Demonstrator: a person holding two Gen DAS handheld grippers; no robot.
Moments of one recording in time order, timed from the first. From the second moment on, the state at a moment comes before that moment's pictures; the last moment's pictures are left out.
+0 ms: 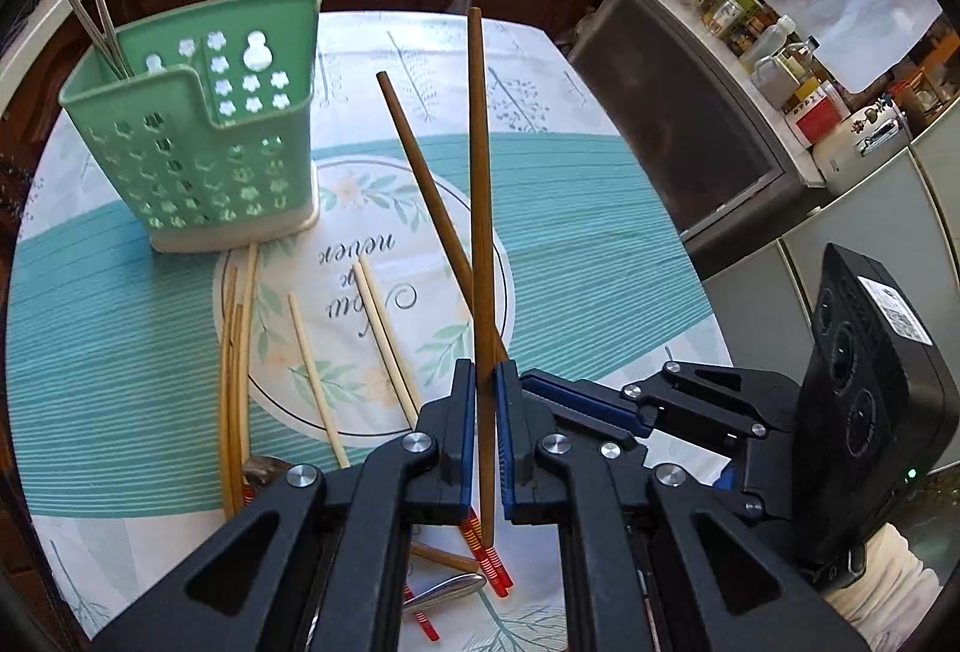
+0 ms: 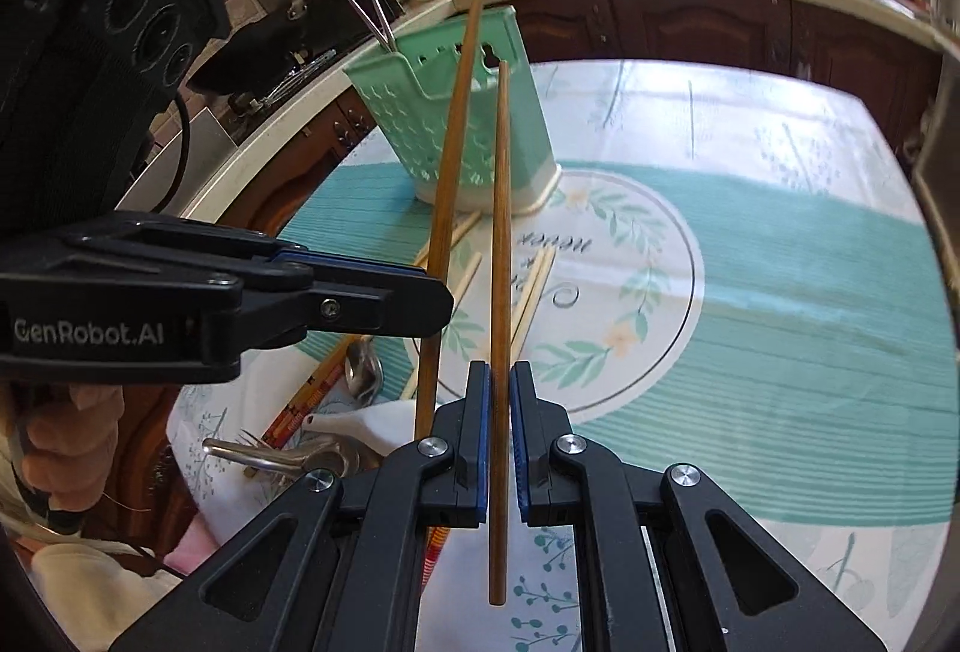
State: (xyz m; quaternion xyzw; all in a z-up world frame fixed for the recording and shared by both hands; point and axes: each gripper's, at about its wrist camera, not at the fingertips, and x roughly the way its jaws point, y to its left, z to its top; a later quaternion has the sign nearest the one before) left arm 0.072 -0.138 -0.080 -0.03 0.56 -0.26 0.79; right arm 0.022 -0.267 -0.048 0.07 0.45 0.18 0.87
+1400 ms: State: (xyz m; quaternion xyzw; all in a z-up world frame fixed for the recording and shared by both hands) left arm 0.199 0.005 0.030 -0.09 0.31 -0.08 0.94; right arm 0.280 -0.181 0.029 0.14 0.21 0.17 0.95
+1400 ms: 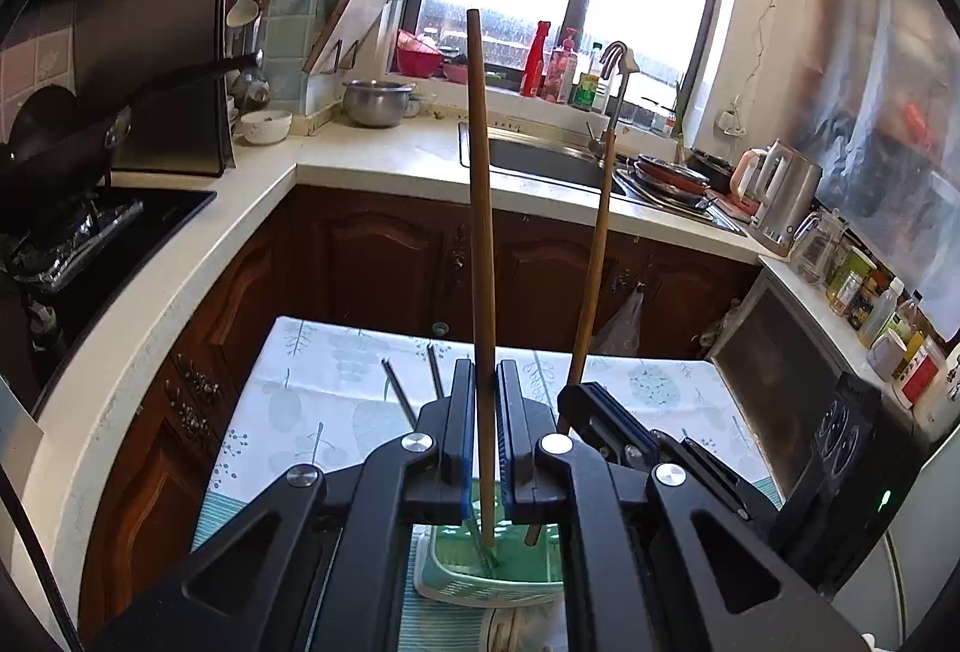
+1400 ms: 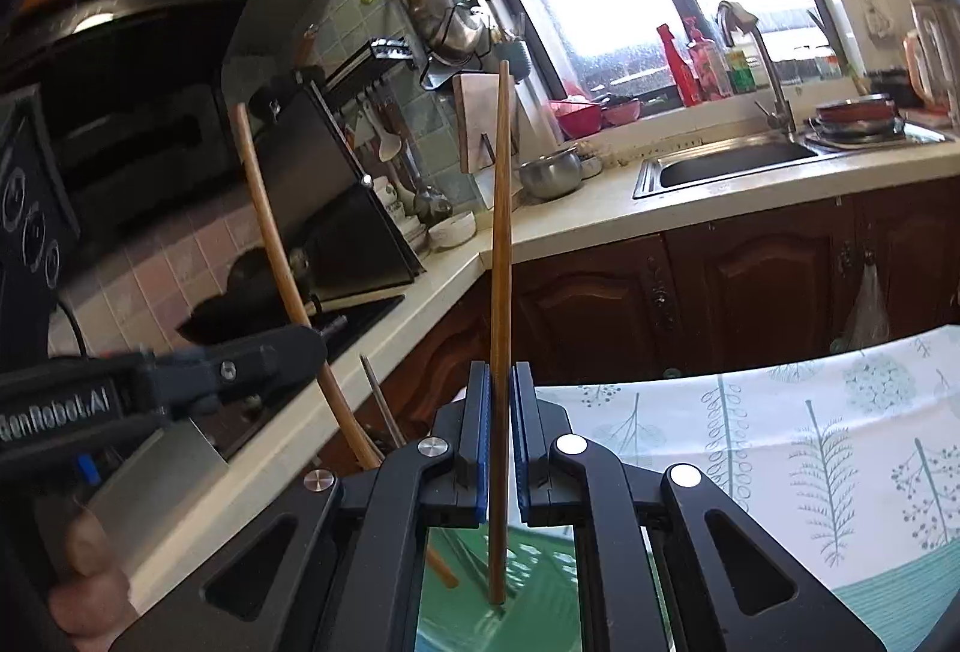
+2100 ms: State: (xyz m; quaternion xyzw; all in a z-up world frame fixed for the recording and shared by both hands) left arm 0.175 0.006 -0.024 -0.10 0.39 -0.10 0.91; right arm 0.245 -0.136 -0.029 0.06 0.24 0.20 0.95
